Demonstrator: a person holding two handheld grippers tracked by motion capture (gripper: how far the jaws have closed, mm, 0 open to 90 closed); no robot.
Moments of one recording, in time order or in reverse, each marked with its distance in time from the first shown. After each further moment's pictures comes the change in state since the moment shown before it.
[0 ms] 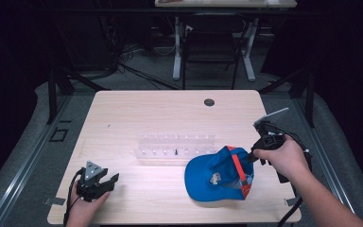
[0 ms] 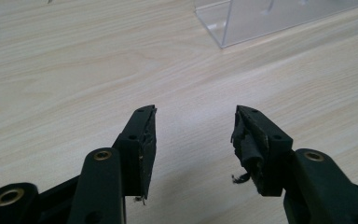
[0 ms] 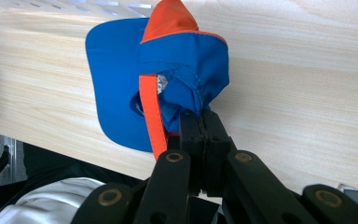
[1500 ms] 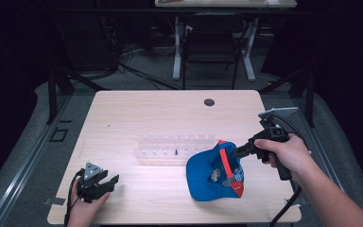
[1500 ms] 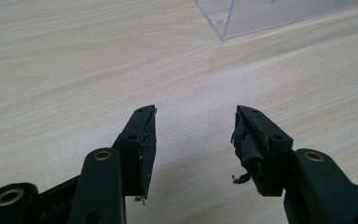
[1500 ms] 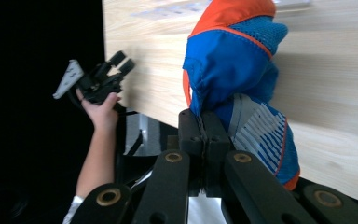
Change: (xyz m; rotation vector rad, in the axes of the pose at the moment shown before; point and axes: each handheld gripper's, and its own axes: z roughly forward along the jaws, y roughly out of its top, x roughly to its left) left arm 0.002 -0.005 0.003 0.017 -0.010 -0.048; right arm 0.010 -0.004 -0.033 0.065 0.479 0.133
